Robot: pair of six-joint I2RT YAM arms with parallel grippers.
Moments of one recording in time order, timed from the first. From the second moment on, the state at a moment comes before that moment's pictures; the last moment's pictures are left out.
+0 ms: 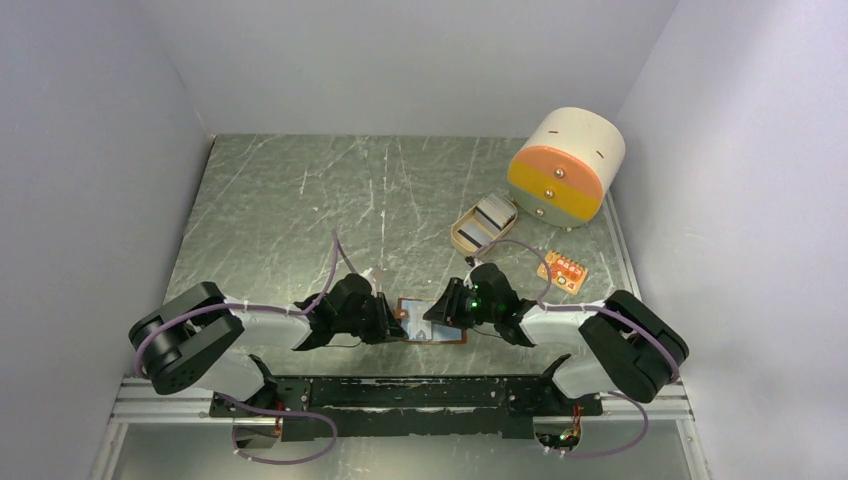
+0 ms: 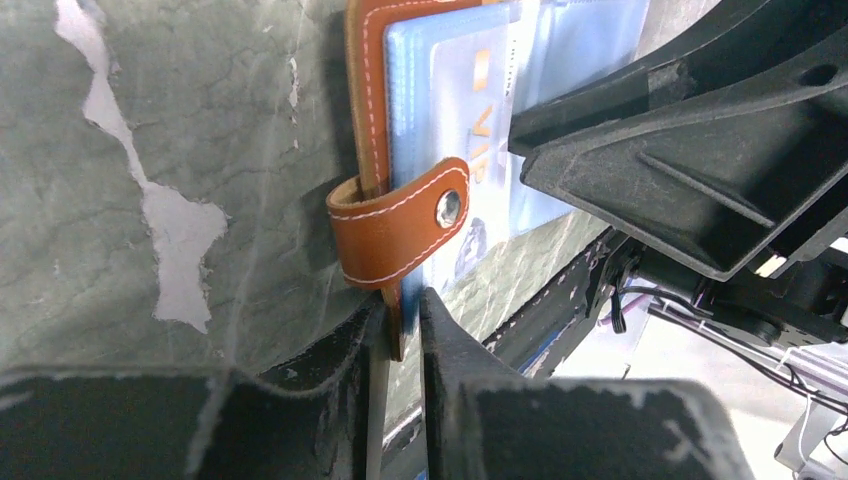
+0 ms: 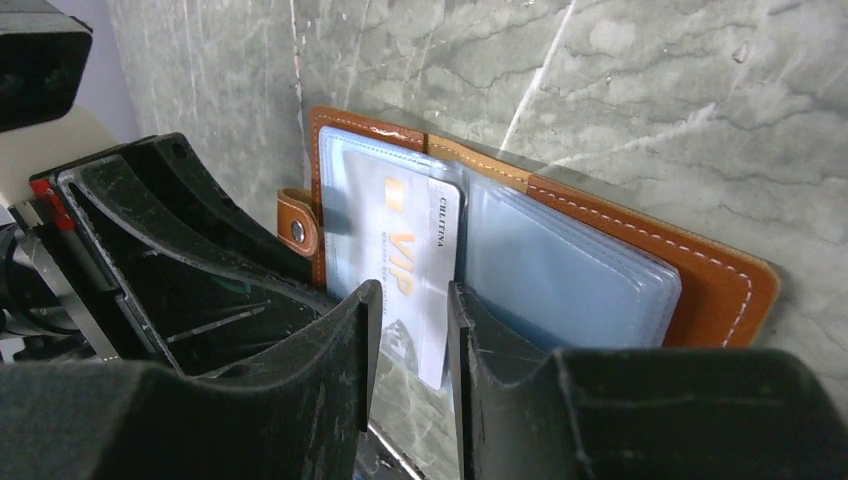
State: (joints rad) left arm -0.89 1.42 0.35 0.36 0.22 -1.11; right arm 0.71 1.36 0.29 0.41 -0.29 0.95
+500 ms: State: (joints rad) left arm -0.89 1.43 0.35 0.38 0.26 -1.10; right arm 0.72 1.44 0.25 0.58 -0.32 0.99
